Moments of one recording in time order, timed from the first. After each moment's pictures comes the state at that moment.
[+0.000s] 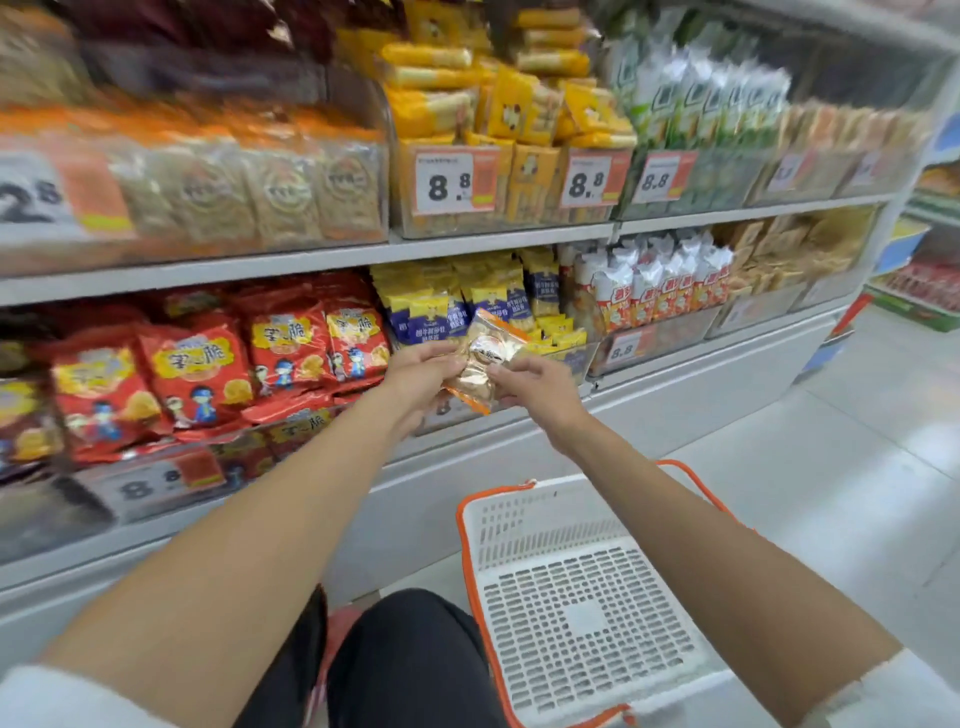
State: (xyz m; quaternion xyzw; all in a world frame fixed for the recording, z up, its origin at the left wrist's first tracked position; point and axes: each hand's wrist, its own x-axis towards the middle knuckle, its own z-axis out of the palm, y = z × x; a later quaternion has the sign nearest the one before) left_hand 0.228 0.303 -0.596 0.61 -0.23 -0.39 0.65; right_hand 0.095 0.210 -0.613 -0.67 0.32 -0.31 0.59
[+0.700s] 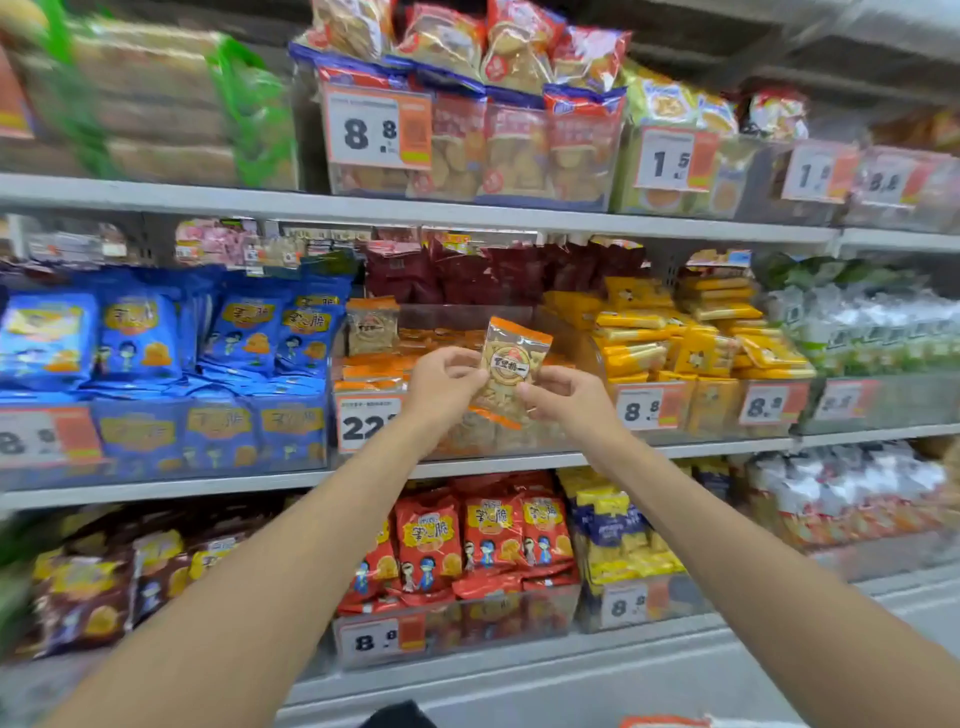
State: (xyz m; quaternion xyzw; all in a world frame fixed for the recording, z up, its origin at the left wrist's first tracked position) left_hand 0.362 0.434 -0.398 0.70 -0.31 -0.04 0.64; right_hand 0.256 0.307 -0.414 -0.77 0.12 -0.34 0.53
